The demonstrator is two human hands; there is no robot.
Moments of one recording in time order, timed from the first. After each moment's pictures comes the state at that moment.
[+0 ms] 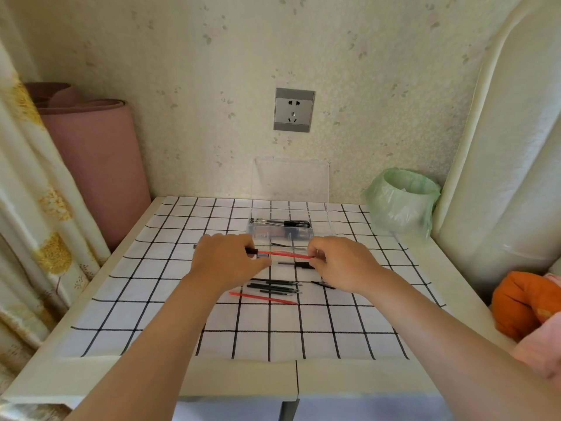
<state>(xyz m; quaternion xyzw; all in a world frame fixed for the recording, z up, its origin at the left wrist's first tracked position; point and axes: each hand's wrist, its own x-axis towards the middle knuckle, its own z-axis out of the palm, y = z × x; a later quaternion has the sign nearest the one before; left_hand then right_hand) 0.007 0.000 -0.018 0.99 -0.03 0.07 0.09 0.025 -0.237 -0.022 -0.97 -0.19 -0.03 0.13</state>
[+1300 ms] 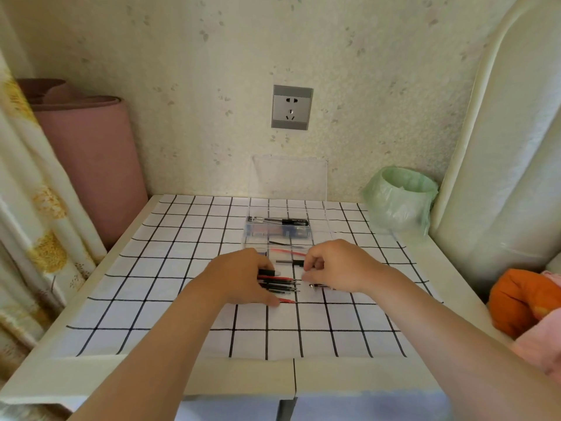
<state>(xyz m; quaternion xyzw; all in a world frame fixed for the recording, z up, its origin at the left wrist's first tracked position) 0.000 -0.013 -0.028 0.98 -0.13 -0.10 0.15 0.023 -0.240 -0.017 -0.97 -0.19 0.07 0.15</state>
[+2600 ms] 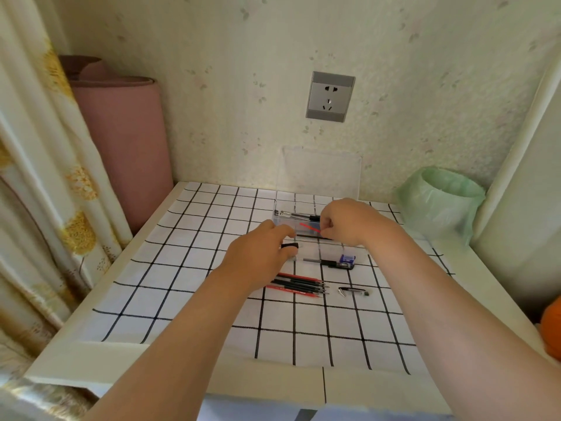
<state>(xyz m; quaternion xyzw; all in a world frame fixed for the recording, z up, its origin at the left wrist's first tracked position) 0.011 0.000 -0.028 0.97 -0.10 0.07 0.21 0.101 -0.192 0.012 -0.98 -0.20 0.06 -0.01</state>
